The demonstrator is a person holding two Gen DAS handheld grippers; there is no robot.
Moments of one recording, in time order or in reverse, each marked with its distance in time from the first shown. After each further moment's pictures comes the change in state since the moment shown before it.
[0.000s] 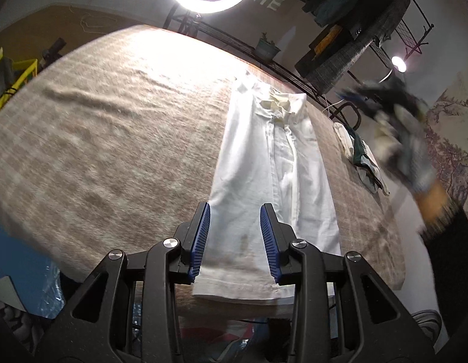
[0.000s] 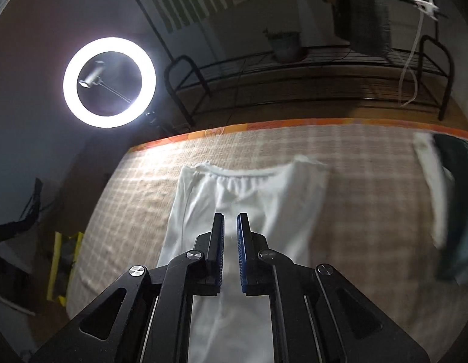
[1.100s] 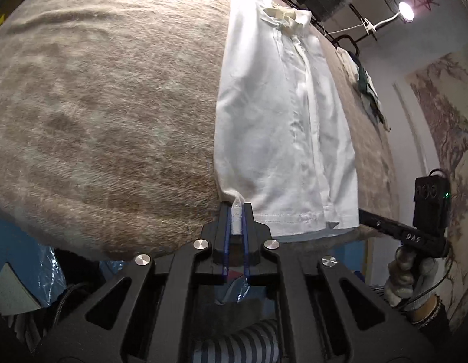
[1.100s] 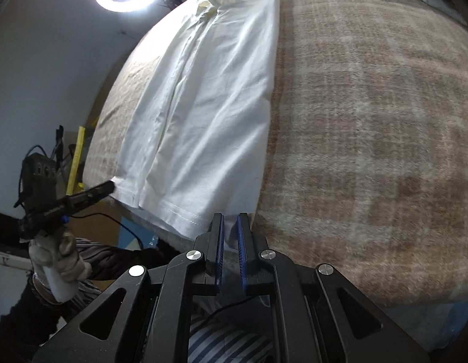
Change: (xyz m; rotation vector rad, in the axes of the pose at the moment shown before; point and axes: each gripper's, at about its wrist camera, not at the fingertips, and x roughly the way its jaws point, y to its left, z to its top) left arm 0.050 0.022 -0.033 0.031 0.386 -0.060; right arm -0.046 -0.016 -0.289 0.099 0.346 0.138
